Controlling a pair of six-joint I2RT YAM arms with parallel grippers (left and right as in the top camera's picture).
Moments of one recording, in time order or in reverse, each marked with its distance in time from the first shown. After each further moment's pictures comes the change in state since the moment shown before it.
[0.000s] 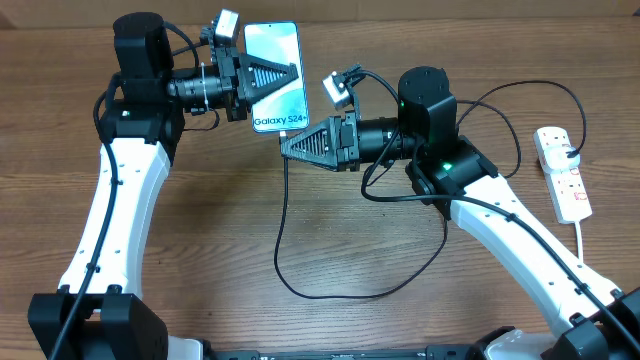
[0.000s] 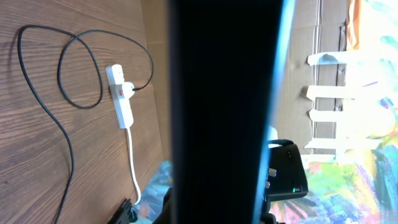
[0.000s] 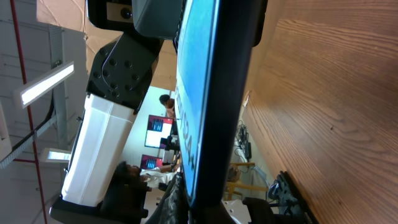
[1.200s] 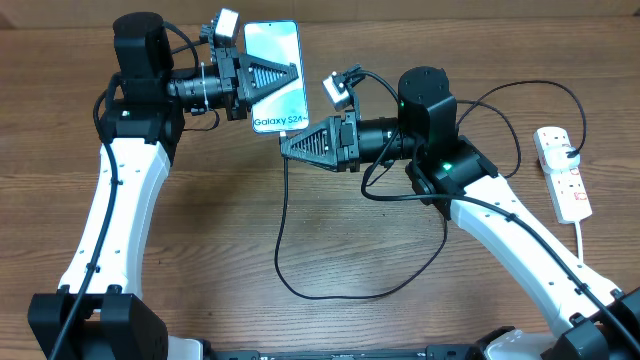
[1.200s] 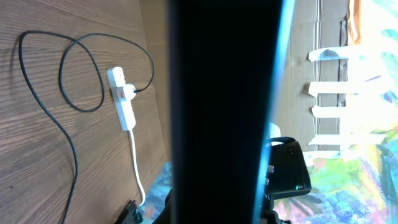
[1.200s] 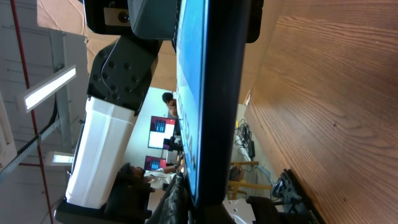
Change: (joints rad) left arm 0.000 0.000 0.000 0.002 0.000 0.031; right arm 0.000 0.000 0.000 -0.001 0.001 0.028
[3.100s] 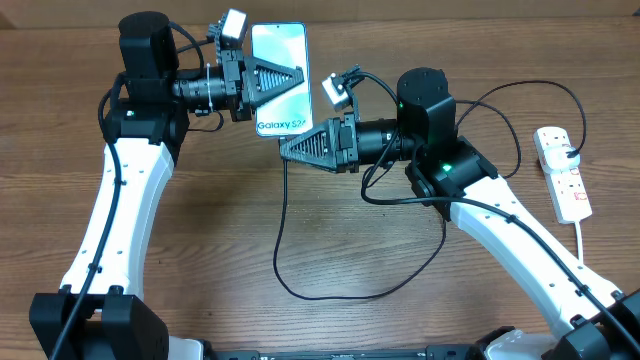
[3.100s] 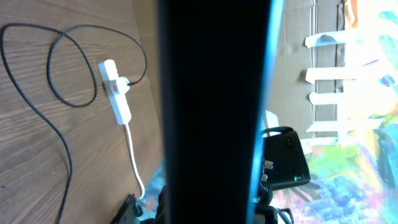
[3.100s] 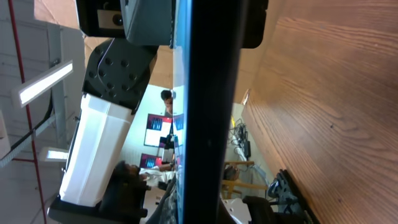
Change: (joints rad) left arm -0.020 0.000 0.000 0.005 0.035 0.022; right arm 0.006 -0.005 0.000 -0.008 0.002 -0.034
